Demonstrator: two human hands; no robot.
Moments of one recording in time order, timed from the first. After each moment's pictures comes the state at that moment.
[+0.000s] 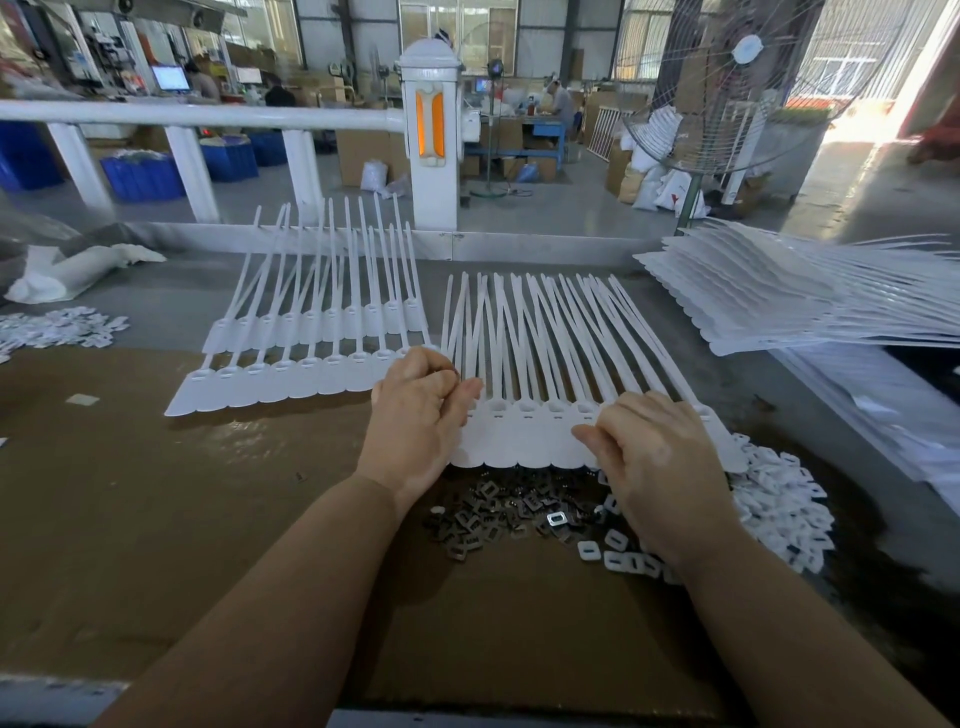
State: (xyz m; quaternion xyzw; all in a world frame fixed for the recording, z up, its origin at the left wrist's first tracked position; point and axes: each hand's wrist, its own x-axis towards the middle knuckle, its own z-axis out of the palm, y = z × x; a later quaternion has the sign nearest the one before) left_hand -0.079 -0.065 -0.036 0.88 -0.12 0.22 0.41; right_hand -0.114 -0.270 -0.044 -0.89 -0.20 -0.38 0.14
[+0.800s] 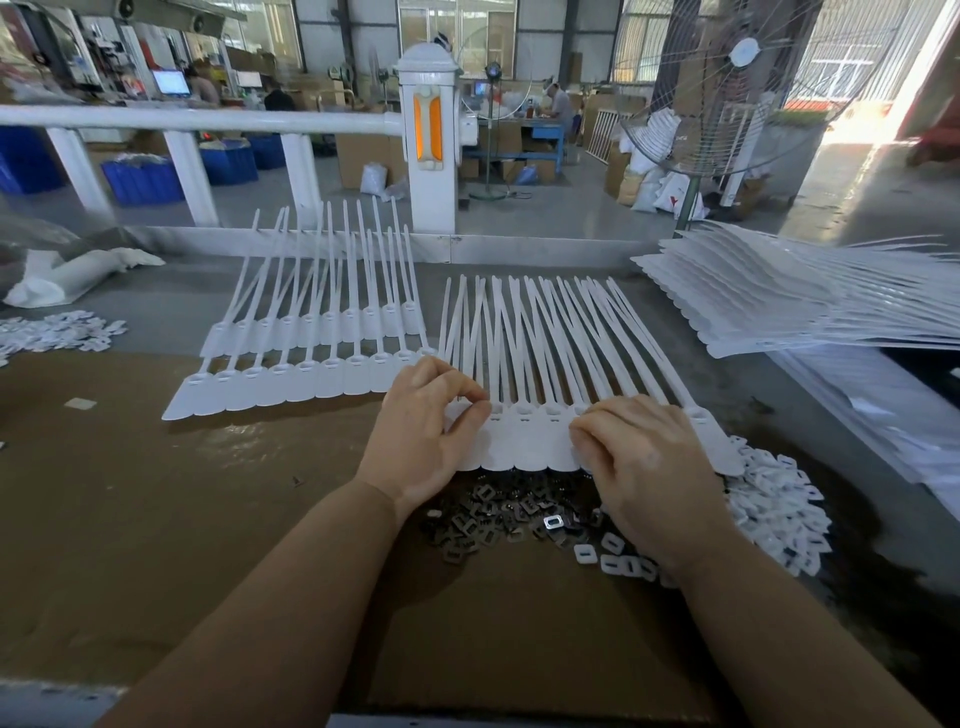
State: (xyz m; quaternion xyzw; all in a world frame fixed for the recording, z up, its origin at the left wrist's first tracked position) left_hand -0.080 -0.068 -0.037 0.89 -0.17 0.22 0.37; right_hand -0.116 -0.269 -0.043 -0.90 -0.20 -0.36 0.14
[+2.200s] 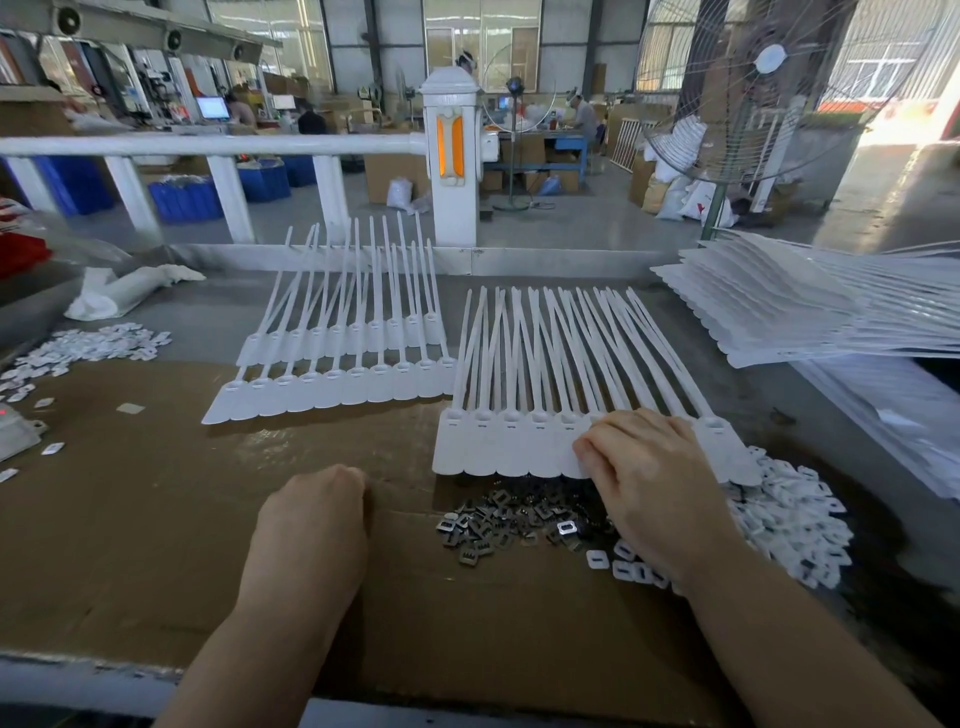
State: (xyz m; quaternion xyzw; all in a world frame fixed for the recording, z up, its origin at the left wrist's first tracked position) left_hand -0.160 -0.017 -0.028 0.99 0.08 0.12 0.07; right_hand -0.115 -0.265 -0.046 -0.91 -0.20 -0.34 0.11
